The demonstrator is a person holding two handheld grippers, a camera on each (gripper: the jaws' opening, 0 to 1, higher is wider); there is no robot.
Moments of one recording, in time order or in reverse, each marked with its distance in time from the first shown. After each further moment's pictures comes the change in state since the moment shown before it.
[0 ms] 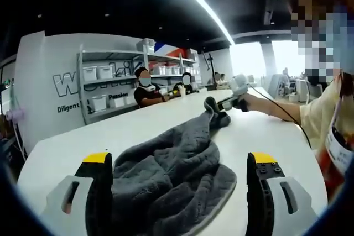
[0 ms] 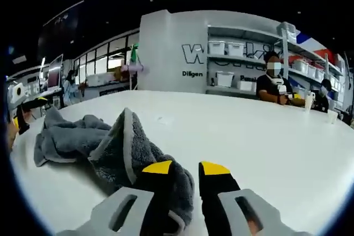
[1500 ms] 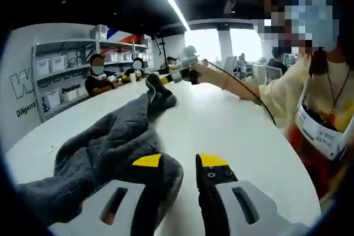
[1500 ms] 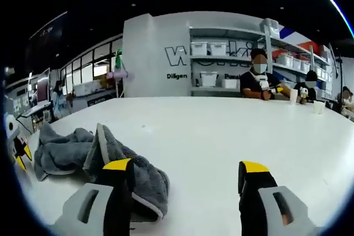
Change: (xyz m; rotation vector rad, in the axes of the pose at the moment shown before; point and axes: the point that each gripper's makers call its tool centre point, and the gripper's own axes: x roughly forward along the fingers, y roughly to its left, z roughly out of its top) left arm 0.028 -0.097 -0.050 0.055 0.170 -0.377; right arm -0.021 -0.031 0.008 0.107 -0.005 -0.078
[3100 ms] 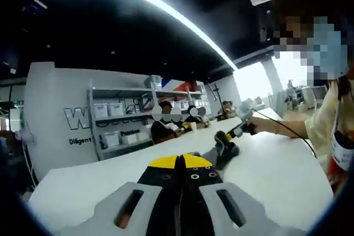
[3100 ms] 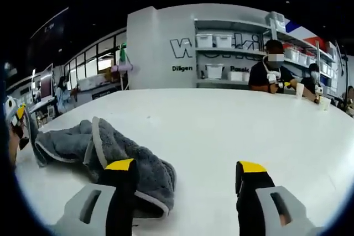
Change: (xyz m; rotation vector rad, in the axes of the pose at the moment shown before) left arm -0.135 0.089 0.089 0.093 -0.436 0.580; right arm 0.005 0.009 -0.013 -0.003 0.063 0.043
